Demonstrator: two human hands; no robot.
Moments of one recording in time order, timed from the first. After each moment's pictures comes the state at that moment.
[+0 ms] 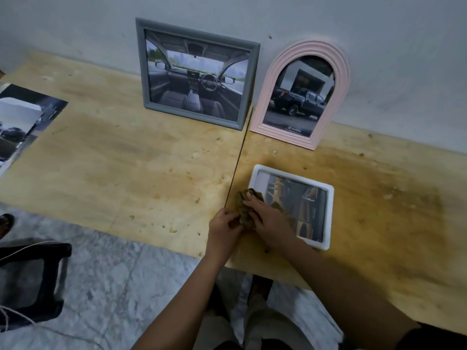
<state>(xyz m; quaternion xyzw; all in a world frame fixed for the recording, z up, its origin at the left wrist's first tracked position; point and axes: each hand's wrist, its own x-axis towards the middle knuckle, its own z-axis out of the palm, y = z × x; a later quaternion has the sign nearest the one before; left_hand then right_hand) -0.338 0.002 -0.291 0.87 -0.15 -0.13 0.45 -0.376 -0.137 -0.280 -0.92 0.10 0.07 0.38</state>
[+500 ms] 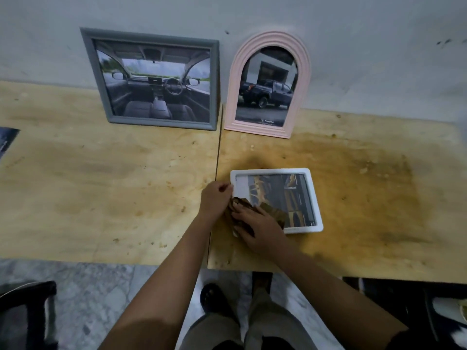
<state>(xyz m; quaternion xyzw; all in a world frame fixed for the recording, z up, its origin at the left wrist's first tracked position) -0.265 -0.042 -0.273 0.87 -0.14 -0.27 0.39 -0.403 -0.121 -0.295 -0.95 0.09 0.00 0.30</state>
